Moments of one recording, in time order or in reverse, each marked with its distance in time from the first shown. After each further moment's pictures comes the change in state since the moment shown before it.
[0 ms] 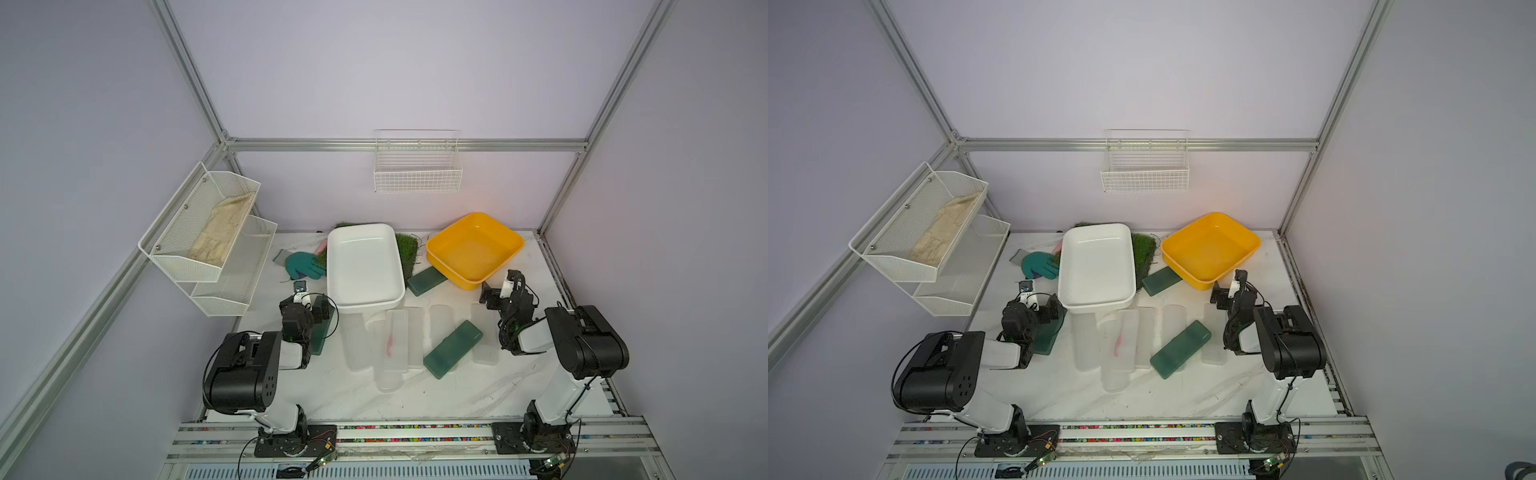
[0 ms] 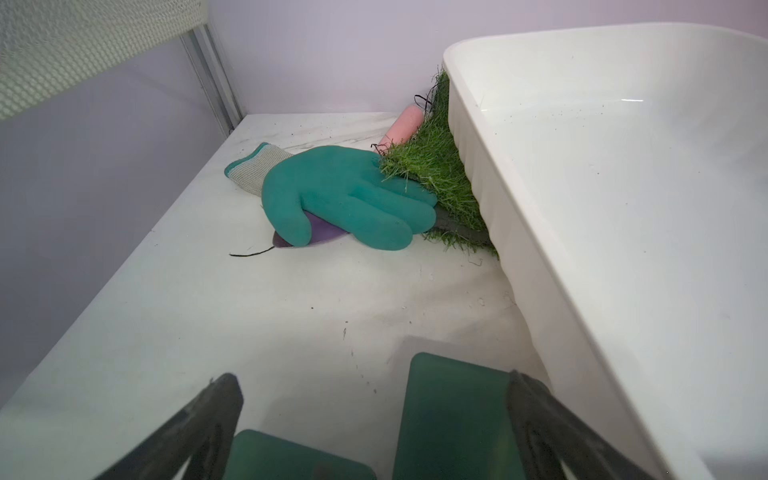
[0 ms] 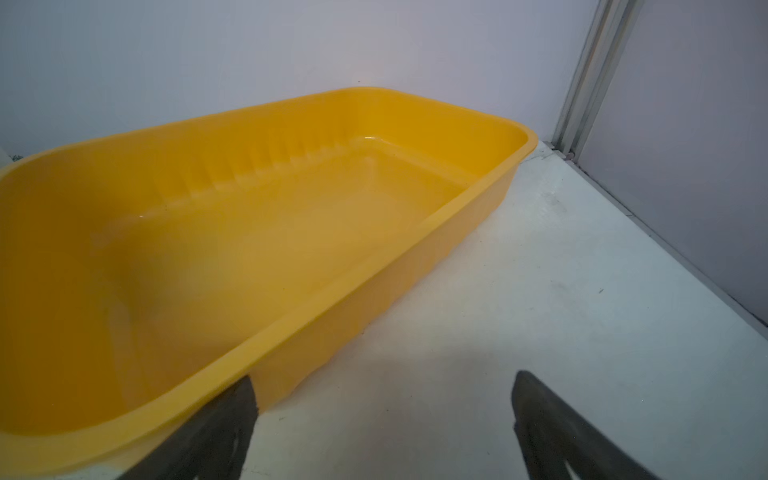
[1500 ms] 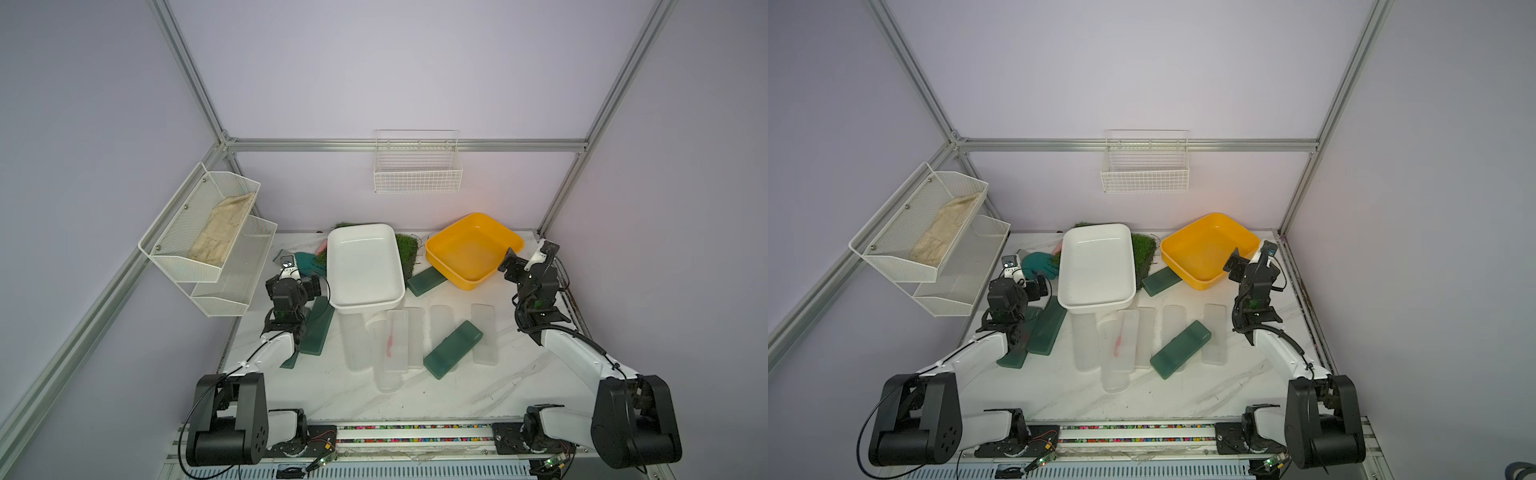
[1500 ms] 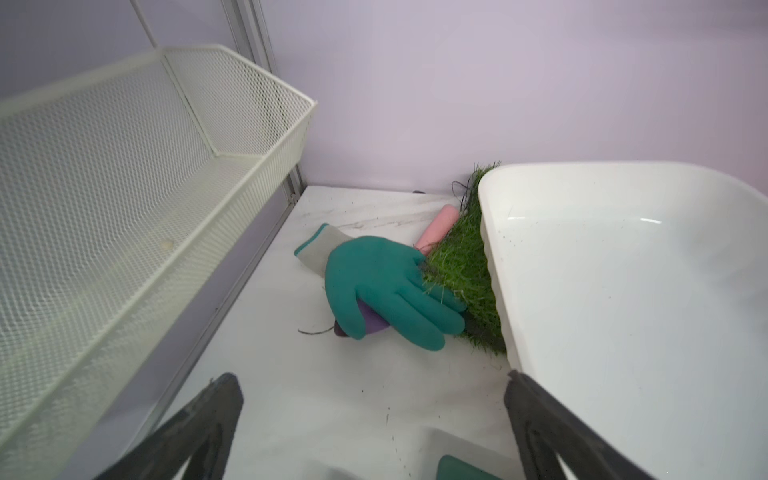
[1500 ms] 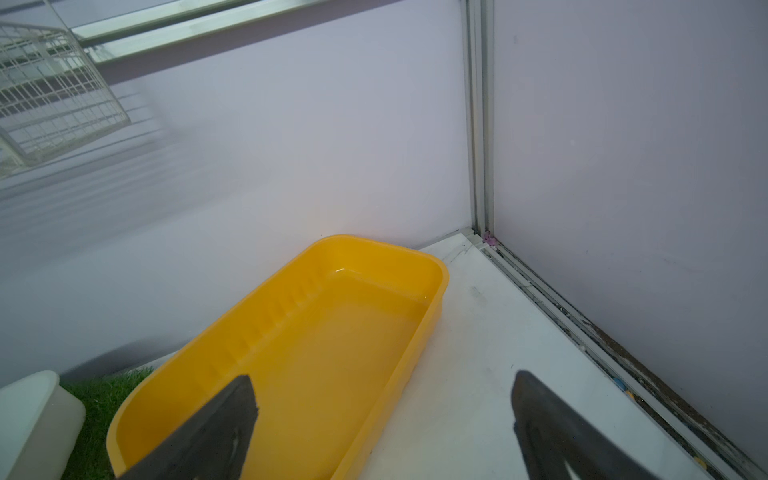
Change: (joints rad) left arm -0.006 -0.312 0.304 -0.558 -0.124 -0.026; right arm 0.042 -0.543 0.277 -0.728 0.282 0.247
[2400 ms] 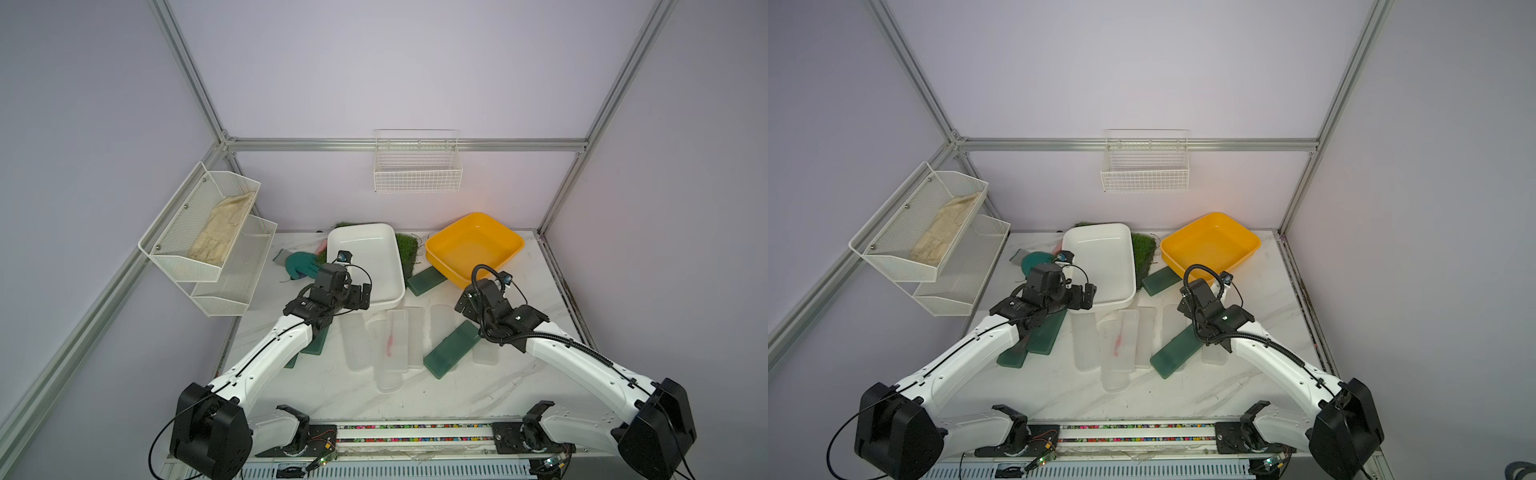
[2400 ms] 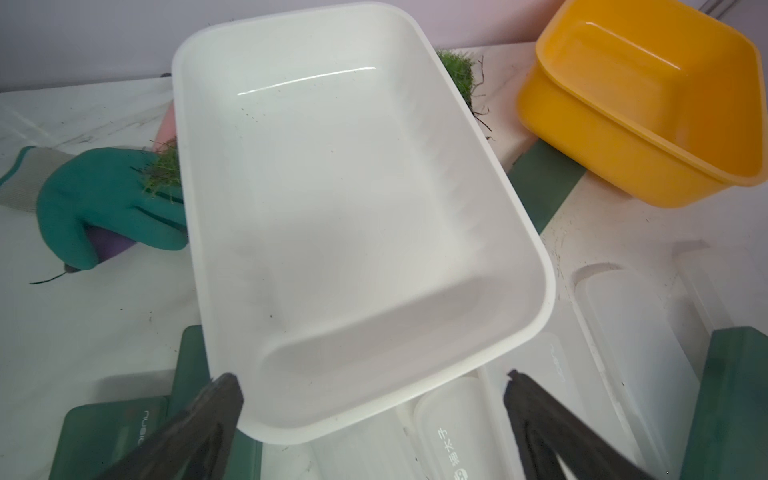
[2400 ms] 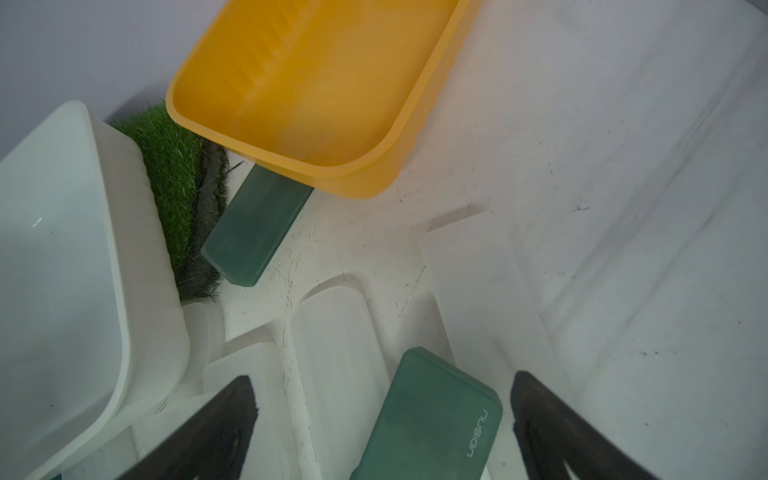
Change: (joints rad) left arm -0.442 -0.016 0.304 -0.740 0.134 -0.191; right arm 0.531 -0.014 0.181 -0.986 0.097 0.681
